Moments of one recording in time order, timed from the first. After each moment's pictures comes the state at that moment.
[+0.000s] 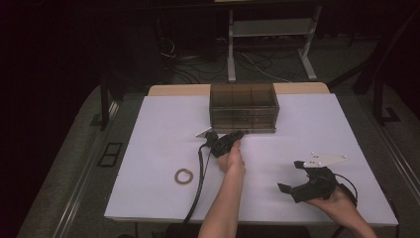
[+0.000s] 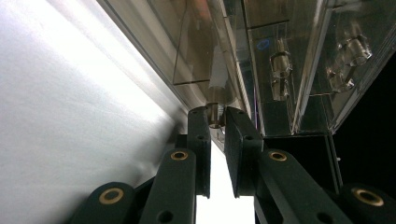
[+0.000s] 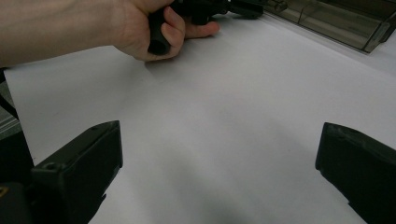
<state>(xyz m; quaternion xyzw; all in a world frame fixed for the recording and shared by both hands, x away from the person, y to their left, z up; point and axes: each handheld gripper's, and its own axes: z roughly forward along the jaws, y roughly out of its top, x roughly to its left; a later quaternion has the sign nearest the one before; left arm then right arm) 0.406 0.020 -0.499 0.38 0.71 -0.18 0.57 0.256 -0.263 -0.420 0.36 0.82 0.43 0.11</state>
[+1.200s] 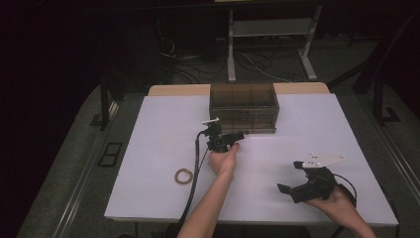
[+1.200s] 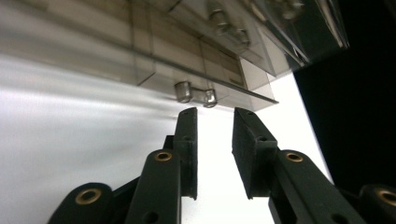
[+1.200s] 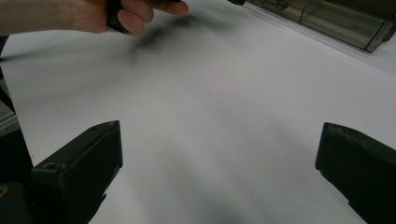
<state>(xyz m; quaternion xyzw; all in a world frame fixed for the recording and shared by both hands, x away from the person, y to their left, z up) 0.401 0.024 -0.448 0.62 0.60 -0.06 0.50 0.256 -0.261 -0.421 0.36 0.82 0.42 0.11</state>
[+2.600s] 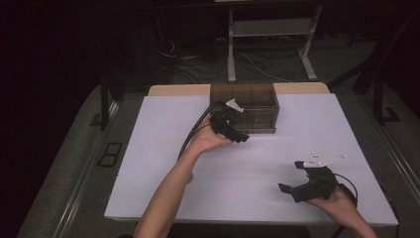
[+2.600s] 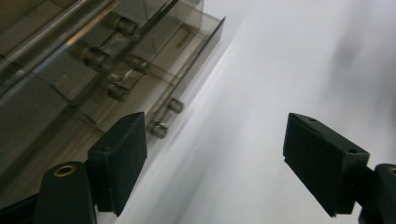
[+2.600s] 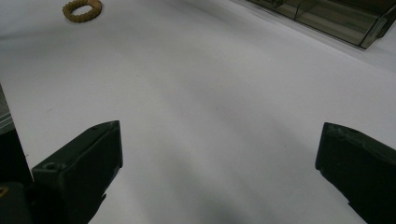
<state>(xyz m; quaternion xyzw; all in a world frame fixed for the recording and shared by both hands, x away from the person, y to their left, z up) 0.435 0.012 -0.379 0.92 0.21 0.05 0.34 0.257 -0.264 -0.421 0.37 0.82 0.42 0.11</state>
